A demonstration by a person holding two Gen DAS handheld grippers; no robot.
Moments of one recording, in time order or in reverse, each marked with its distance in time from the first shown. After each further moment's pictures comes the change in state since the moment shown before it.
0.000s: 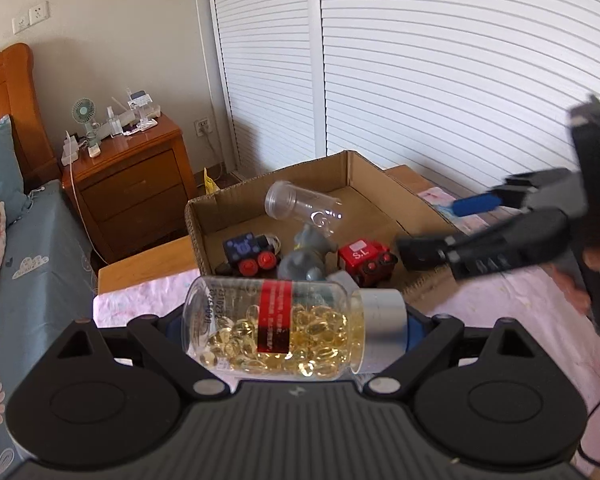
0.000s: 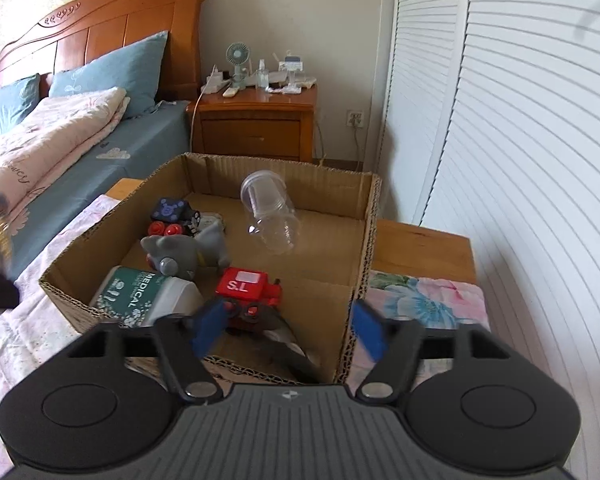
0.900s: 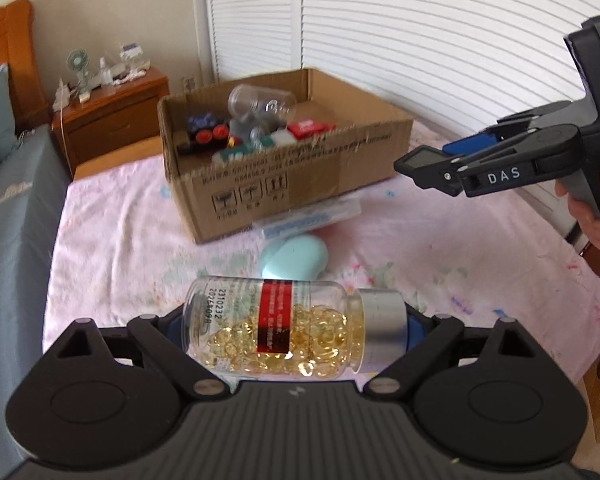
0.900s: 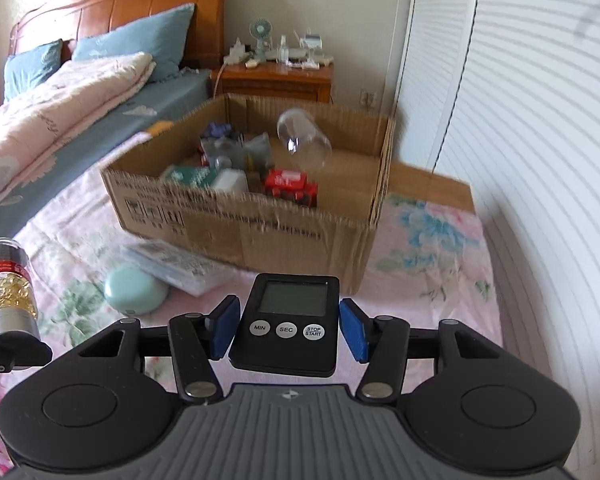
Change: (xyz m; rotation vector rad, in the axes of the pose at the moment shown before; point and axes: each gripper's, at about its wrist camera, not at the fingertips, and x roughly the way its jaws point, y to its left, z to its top) left arm -0.041 -0.039 -0.118 -0.034 0.062 -0.045; right arm -0.063 0.026 -0.065 -0.063 0.051 0.026
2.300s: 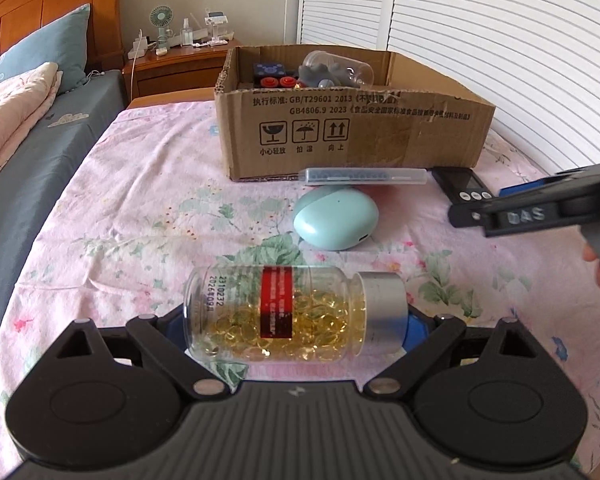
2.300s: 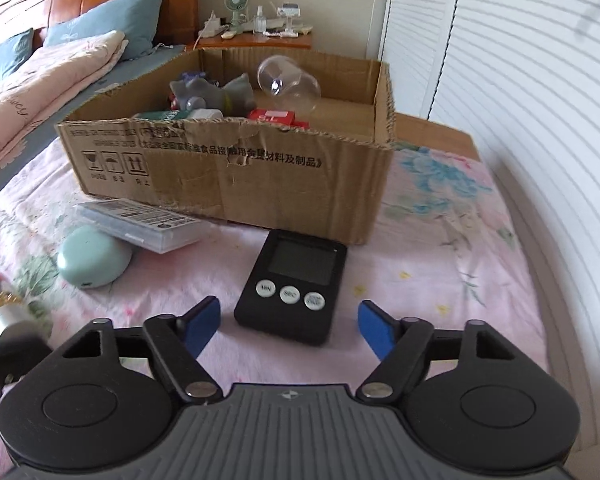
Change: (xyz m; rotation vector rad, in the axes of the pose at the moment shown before) left arm 0.045 -0.008 -0.043 -0.258 -0.016 0.160; right arm 0.065 0.004 -0.033 0.081 0.075 -0.050
